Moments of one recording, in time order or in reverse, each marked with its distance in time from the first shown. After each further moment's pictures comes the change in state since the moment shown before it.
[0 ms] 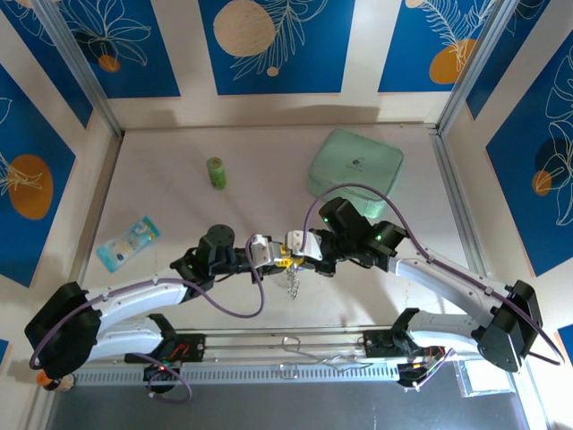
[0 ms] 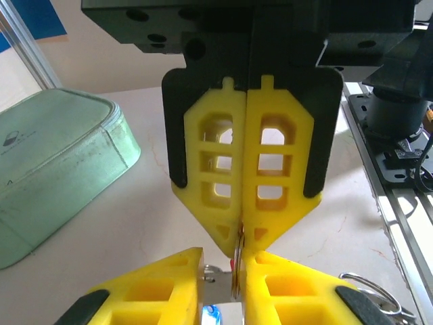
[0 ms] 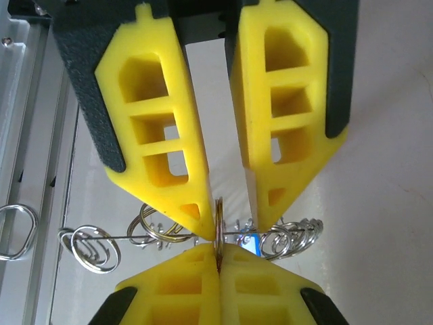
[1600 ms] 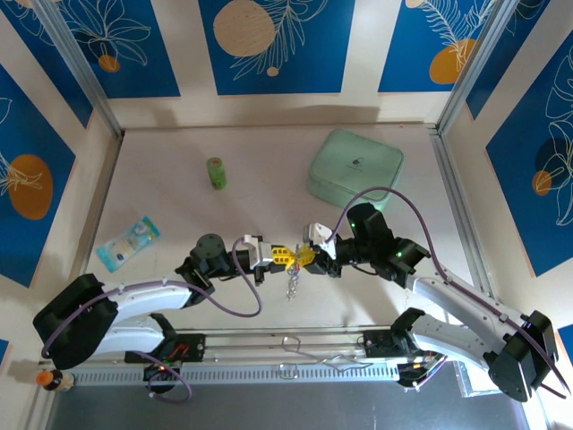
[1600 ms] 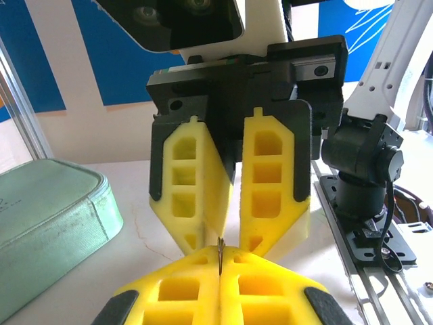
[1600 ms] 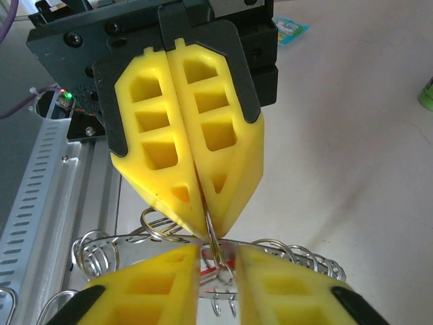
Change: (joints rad) left arm -0.002 0.076 -0.118 0.496 0.100 -0.219; right arm -0.137 -0.201 -0.231 0.311 -0.285 0.262
